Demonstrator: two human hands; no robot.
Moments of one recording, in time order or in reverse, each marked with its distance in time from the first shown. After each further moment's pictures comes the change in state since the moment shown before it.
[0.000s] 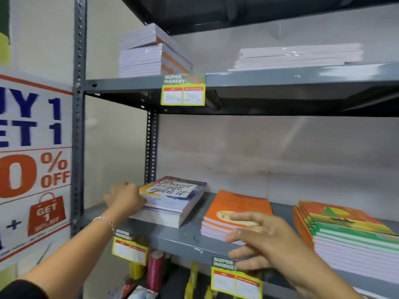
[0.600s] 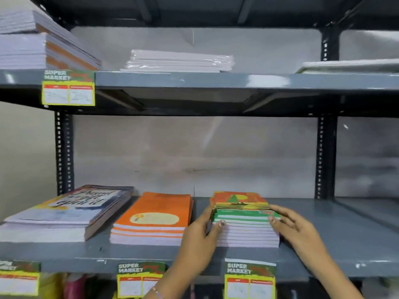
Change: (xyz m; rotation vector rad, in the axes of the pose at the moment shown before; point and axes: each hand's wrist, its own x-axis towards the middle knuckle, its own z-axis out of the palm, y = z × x) left_hand -0.227 0.271 0.091 -1.065 -0.352 0.730; right_hand -0.070 0.069 -0.249 -0.236 0.558 -0.305
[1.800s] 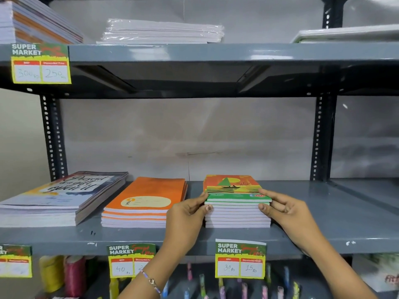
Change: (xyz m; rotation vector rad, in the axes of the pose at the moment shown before) left_hand 0.006 -0.016 0.006 -0.161 0.235 -0.059; right_hand 0.005 0.013 -0.007 0.073 -0.127 -0.033
